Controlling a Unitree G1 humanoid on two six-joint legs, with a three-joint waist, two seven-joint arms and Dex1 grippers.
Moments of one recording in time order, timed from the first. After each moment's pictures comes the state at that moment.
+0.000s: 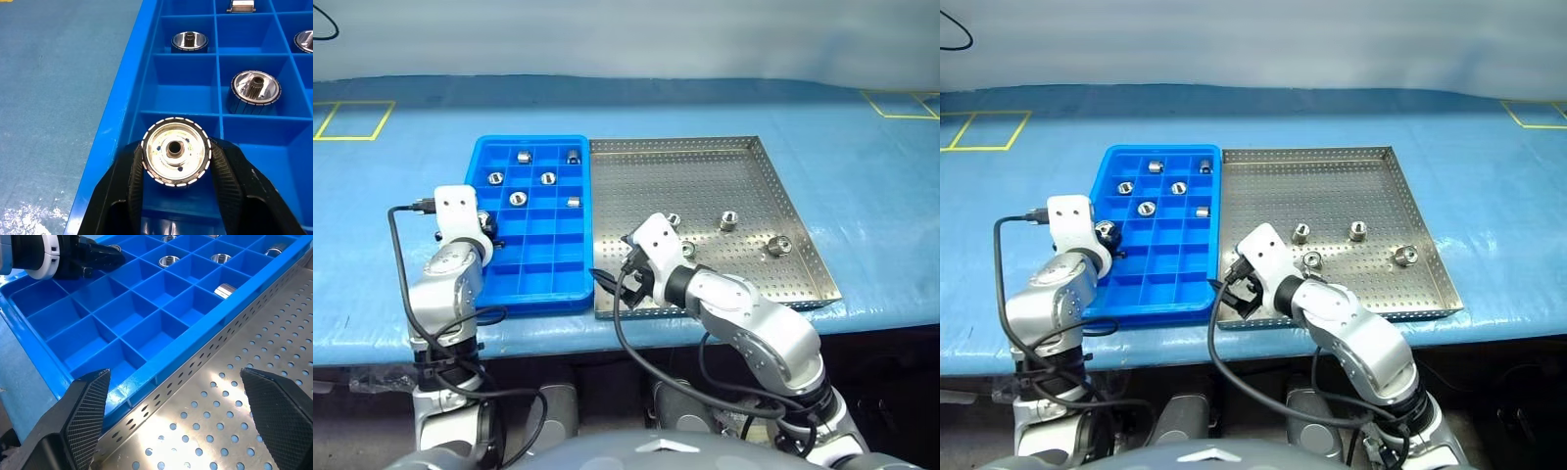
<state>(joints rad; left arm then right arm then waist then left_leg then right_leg) -0.31 0.20 0.30 -0.32 -0.05 1.05 0.03 -0.25 -0.27 0.36 -0.66 0.36 1.04 0.26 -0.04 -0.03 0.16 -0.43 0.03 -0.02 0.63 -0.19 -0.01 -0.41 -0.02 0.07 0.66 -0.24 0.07</state>
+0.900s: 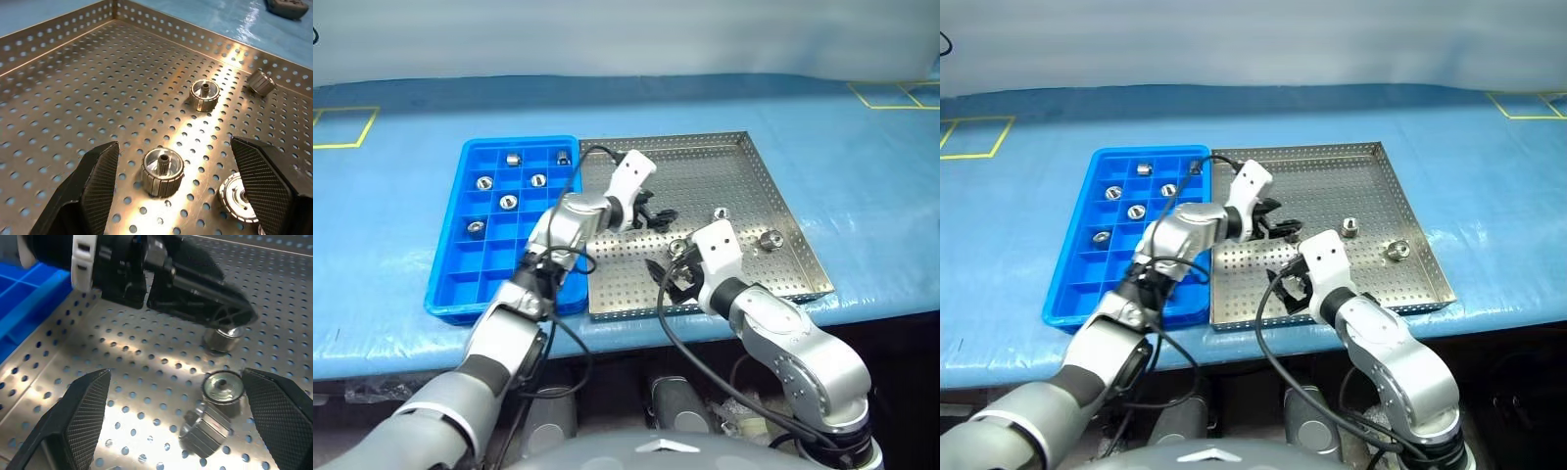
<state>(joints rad) -0.86 0.04 -0.29 0.57 -0.13 0.57 -0.60 -0.03 -0.28 0.12 -0.81 0.31 1.10 0.10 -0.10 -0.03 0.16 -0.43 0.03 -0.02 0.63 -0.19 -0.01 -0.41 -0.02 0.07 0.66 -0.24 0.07</state>
